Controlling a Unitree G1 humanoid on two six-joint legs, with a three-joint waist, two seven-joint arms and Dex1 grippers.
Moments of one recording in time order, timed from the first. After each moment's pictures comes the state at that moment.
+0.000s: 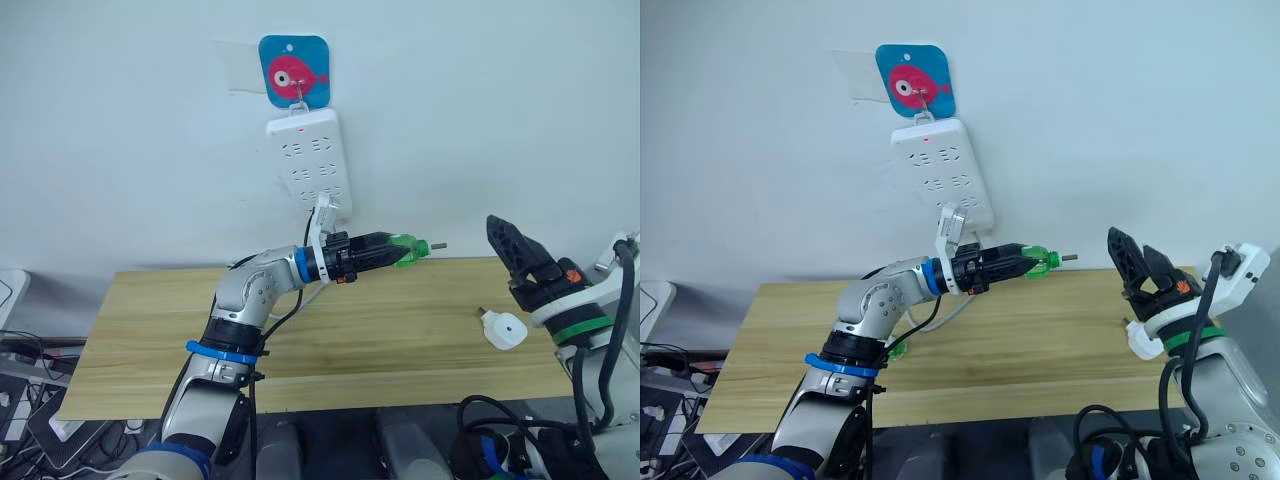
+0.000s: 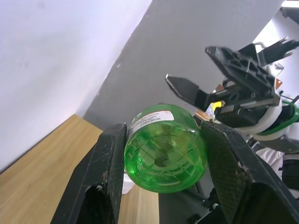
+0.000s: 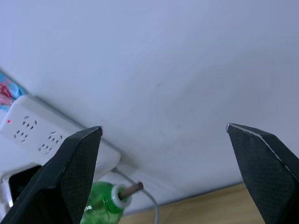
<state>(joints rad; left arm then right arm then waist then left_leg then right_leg) -0.67 0.17 -0.07 0.20 -0.65 0.69 -1.02 -0.43 0.16 -1.05 -0.99 1.09 1.52 -0.04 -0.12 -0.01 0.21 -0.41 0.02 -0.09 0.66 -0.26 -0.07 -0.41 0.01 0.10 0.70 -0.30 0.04</state>
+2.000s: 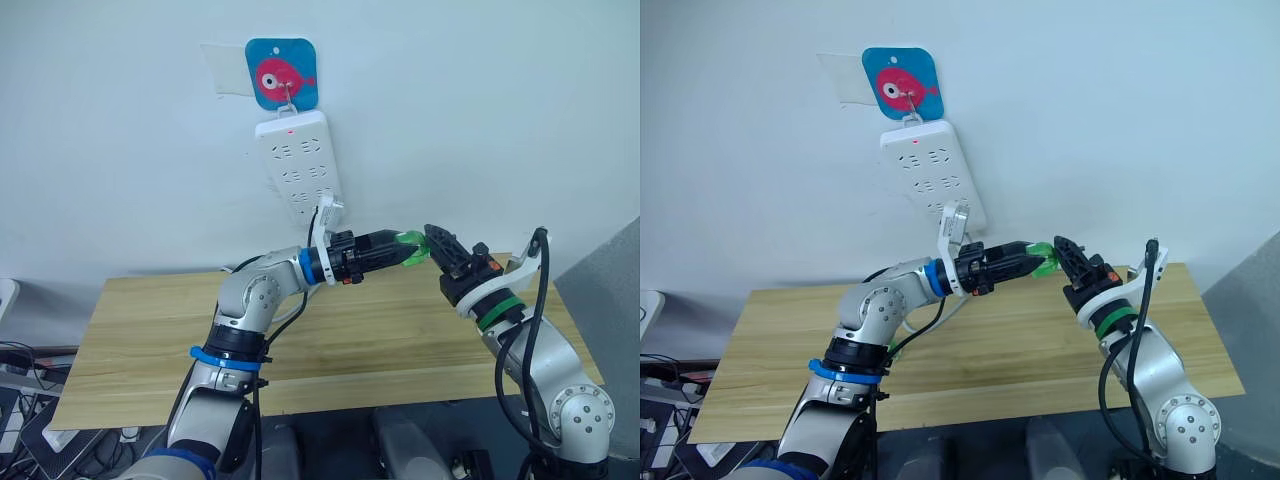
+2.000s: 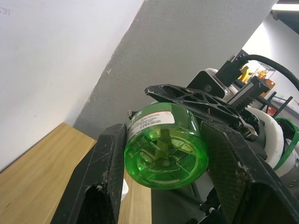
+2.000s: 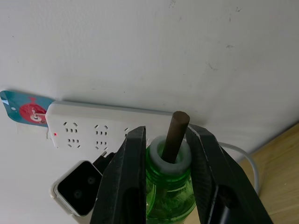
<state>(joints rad) -0.64 0.14 -0.06 0.11 -0.67 0.72 -0.98 -0.07 -0.22 -0.09 -0.67 1.67 0.44 -0.55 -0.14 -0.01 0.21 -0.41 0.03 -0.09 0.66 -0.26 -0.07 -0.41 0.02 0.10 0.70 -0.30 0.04</state>
